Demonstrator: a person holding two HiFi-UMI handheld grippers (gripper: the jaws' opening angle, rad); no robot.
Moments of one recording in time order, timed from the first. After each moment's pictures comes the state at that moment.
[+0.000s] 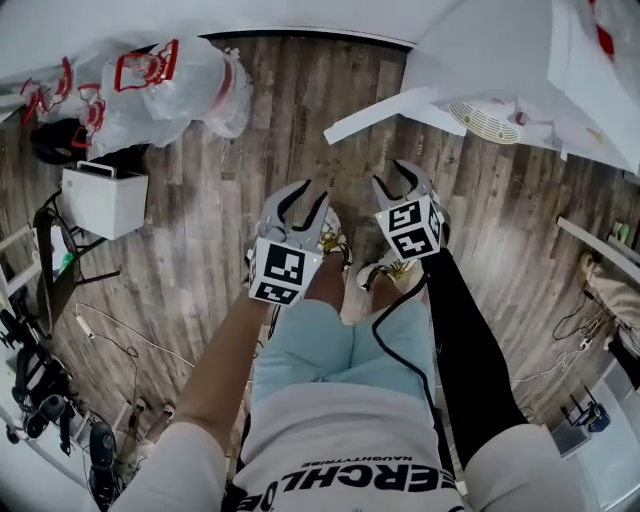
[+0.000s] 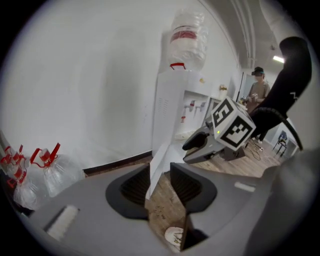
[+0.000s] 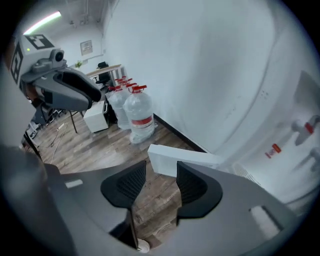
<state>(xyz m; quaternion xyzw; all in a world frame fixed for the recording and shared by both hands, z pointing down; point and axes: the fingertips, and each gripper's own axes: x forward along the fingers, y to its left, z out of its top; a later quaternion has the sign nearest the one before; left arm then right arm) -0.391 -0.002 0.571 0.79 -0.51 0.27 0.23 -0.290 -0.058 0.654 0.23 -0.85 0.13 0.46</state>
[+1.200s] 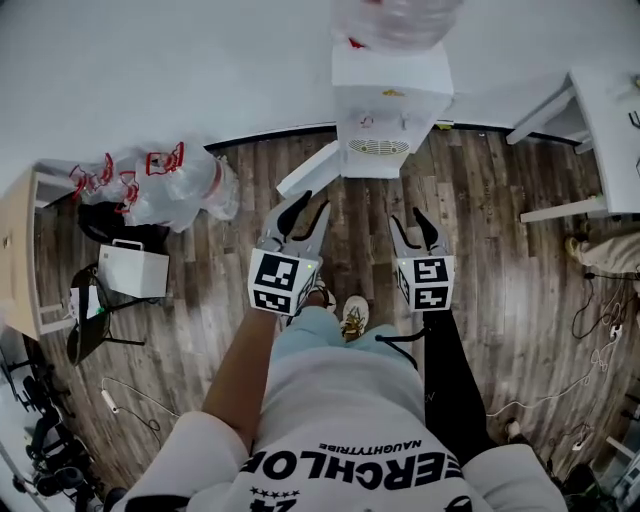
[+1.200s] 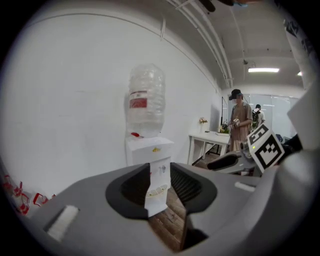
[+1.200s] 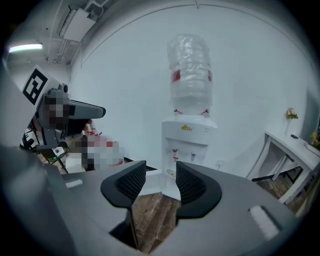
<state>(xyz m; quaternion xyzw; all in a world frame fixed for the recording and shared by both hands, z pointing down) -0.182 0.034 0.277 0.84 -0.52 0.15 0.10 -0.023 0.027 0.343 0.48 -0.84 0.13 0.23</state>
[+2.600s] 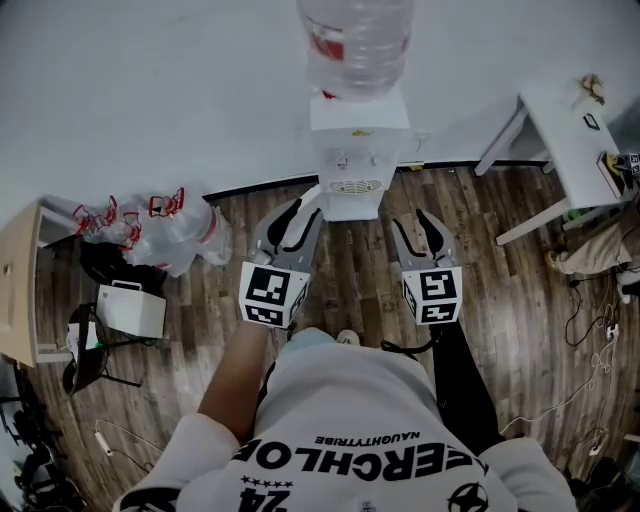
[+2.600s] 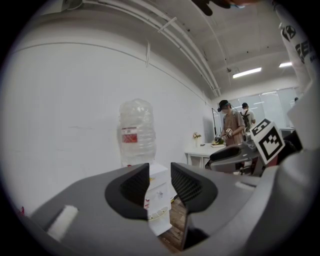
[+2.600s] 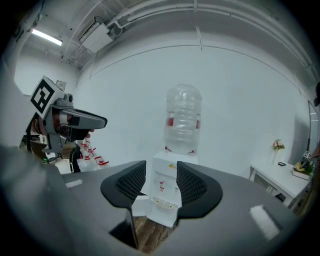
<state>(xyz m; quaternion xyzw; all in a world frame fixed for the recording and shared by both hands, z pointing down) -0.152 0.072 0.148 0.85 -0.51 0.09 -0.01 0.020 0.062 0.187 0.52 -0.85 0.01 0.13</state>
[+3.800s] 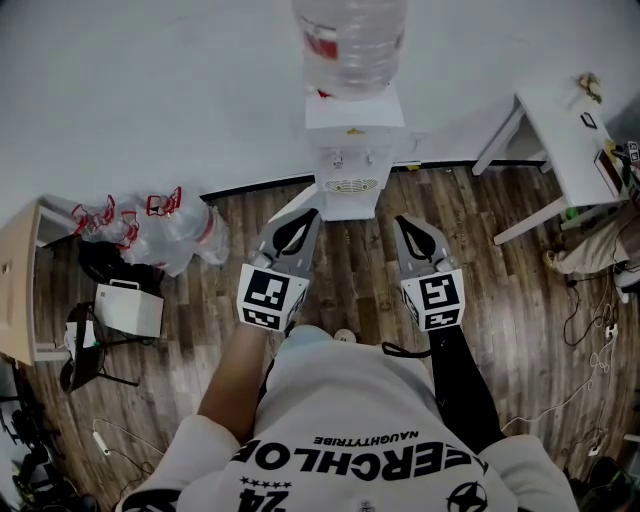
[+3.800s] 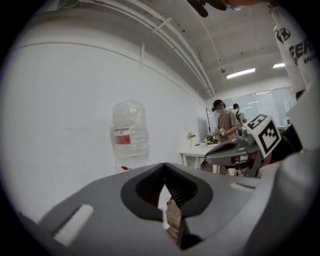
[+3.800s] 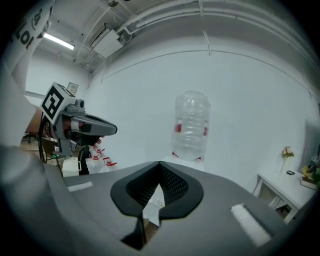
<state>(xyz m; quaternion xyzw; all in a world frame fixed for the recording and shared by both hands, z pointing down) -0.128 0.087 0.143 0.87 -0.49 0.09 -0.03 0.015 0.082 0.168 0.47 -0.87 -0.03 0.12</state>
